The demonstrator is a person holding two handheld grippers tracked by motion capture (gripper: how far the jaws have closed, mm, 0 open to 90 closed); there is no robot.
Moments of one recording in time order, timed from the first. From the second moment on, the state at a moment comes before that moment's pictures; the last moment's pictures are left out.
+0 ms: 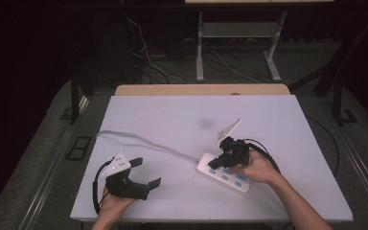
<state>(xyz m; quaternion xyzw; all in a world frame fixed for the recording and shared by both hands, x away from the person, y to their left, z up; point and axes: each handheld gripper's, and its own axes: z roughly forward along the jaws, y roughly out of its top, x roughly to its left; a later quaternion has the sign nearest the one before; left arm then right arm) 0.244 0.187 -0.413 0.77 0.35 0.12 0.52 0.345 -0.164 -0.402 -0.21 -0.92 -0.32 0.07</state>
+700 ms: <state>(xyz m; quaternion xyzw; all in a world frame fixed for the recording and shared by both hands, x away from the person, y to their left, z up) 0.244 0.185 -0.413 0.77 0.34 0.12 0.53 0.326 -0.219 -0.380 -0.32 -0.86 -0.41 -0.02</state>
